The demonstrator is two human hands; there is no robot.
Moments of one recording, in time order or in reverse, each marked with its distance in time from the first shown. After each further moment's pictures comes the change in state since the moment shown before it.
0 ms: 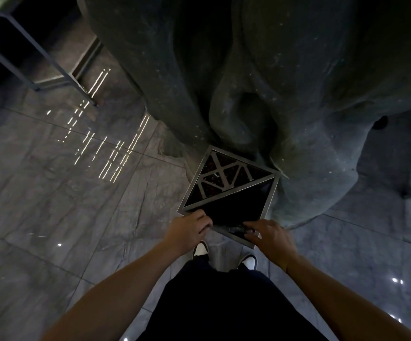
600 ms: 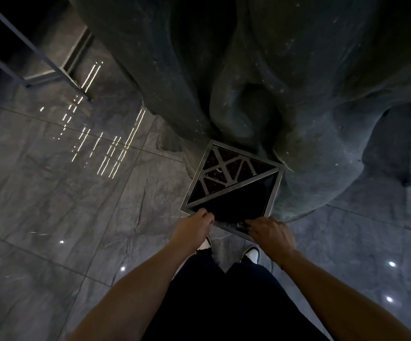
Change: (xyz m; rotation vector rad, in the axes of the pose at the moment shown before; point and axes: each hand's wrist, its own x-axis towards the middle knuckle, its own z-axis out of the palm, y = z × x) left_hand 0.011 -0.006 0.019 0.047 -0.146 -0.131; right_hand 0.009 -0.002 0.026 -0.237 -0.013 -0.025
